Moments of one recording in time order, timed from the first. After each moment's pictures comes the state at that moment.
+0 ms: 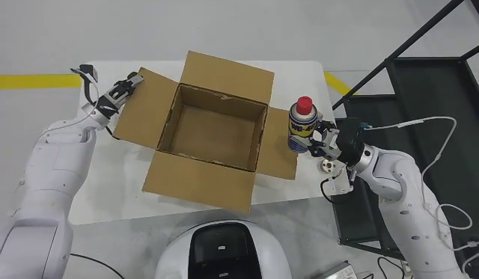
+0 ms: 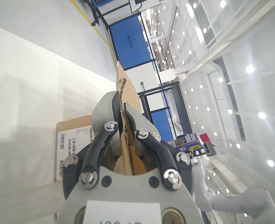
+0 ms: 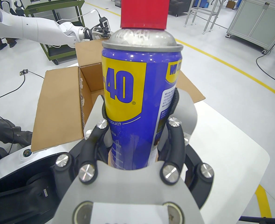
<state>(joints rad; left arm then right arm) 0.61 -1.18 -1.14 -0.52 -0.30 -0.74 -0.74 -1.59 -1.01 1.66 -1.81 -1.05 -0.90 -0.02</state>
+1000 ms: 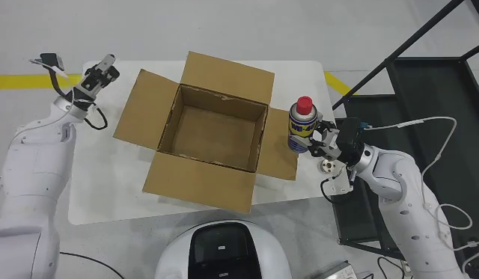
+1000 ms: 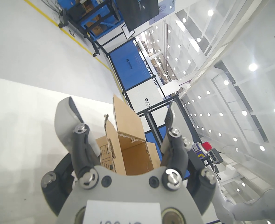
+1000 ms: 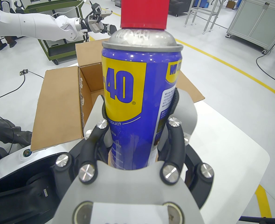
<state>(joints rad) 0.65 -1.10 -1.30 -0.66 -0.18 -0.82 -0.64 -1.59 -1.01 1.66 -1.81 -1.05 -0.90 -0.02</state>
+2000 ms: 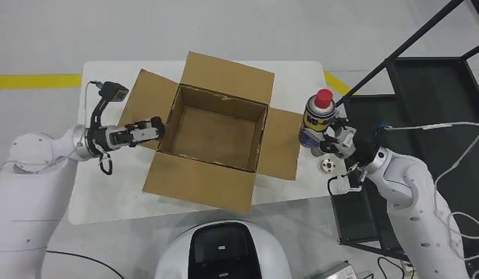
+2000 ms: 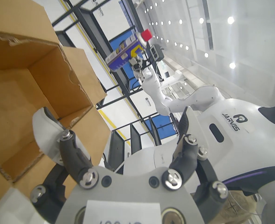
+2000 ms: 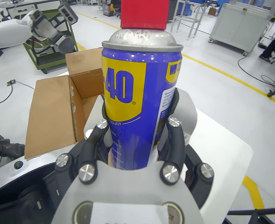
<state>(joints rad) 1.05 -0.99 -1.31 -1.46 -0.52 -0.46 -1.36 -1.68 -1.01 1.77 -1.84 -1.02 -0.82 -0.09</state>
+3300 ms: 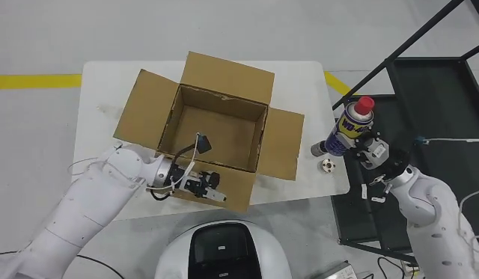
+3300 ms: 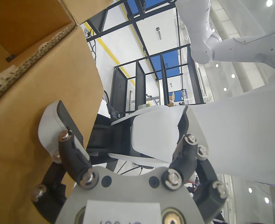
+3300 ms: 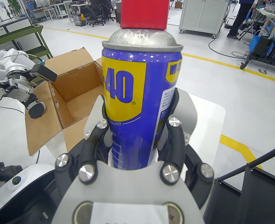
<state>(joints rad) 0.89 -1.01 -0.73 -1.41 -0.28 -0.55 -1.27 -1.82 -1.02 1.91 -1.78 -0.94 -0.83 -0.15</state>
